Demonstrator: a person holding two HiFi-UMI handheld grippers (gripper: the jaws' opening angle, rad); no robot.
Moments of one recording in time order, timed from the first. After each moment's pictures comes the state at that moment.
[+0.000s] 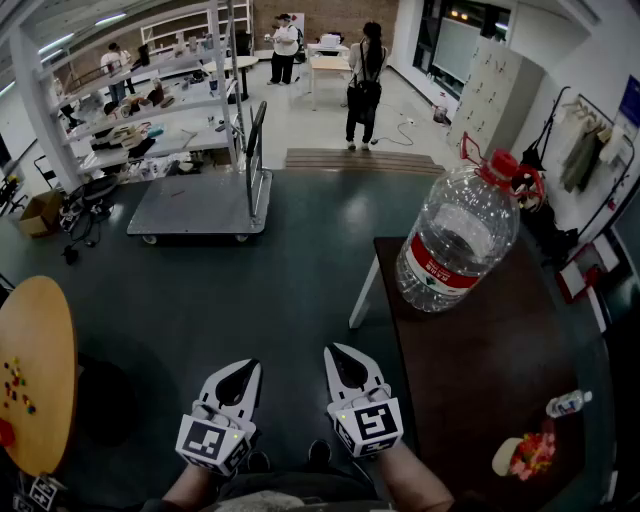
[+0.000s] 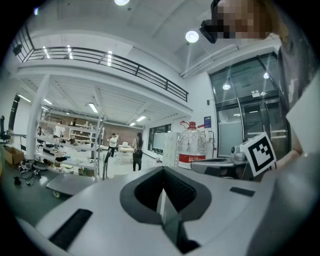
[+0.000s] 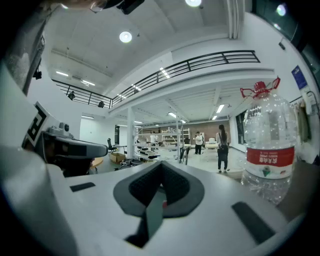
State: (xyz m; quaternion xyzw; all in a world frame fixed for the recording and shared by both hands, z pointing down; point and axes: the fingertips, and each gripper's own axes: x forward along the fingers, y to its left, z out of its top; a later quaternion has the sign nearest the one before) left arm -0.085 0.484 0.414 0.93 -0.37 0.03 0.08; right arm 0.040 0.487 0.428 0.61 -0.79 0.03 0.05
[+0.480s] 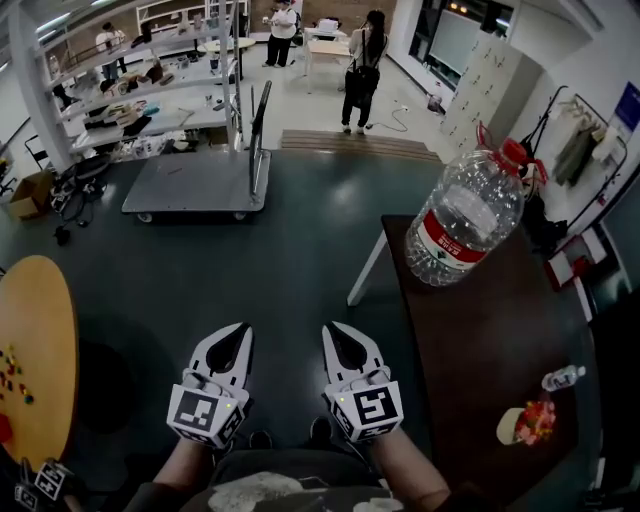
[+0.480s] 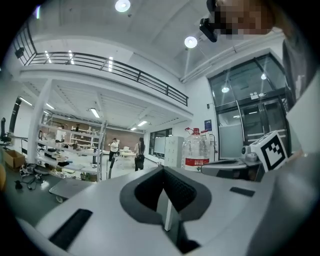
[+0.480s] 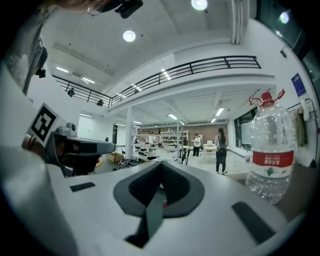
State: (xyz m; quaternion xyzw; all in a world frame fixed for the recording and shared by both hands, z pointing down) left arm -0.164 0.469 0.404 0.93 -0.36 0.00 0.05; right arm -0.039 0.497 0.418 0.62 -0.78 0.02 0.05
